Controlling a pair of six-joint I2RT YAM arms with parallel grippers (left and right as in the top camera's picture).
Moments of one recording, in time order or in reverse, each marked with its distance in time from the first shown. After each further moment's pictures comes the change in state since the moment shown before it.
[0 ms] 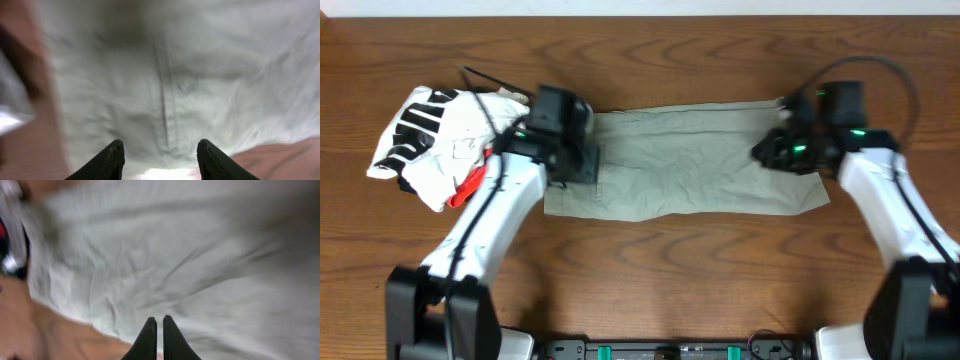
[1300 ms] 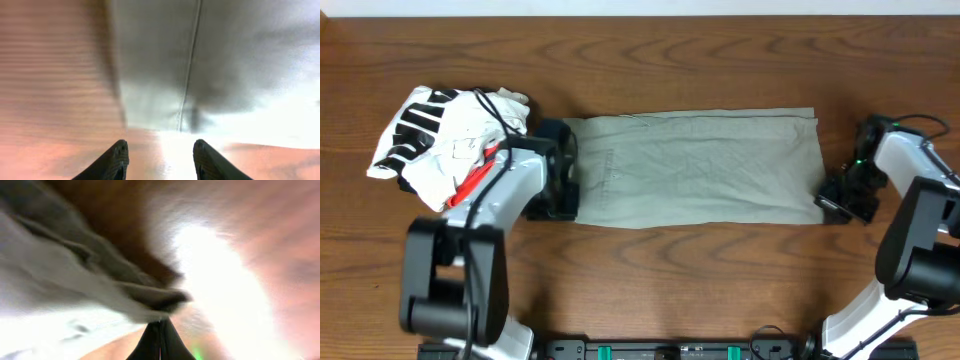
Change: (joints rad) left arm 0.084 0.134 -0.075 -0.185 -0.139 0.006; right arm -0.321 0.285 0.070 -0.418 0.503 0.191
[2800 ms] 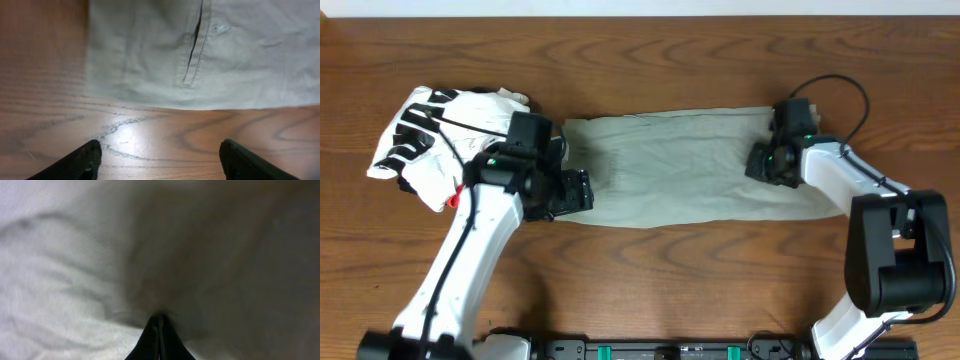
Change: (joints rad) left arm 0.000 -0.342 -0.019 -0.010 0.243 -0.184; right arm 0.359 -0.050 -0.136 0.612 -0.067 0.058
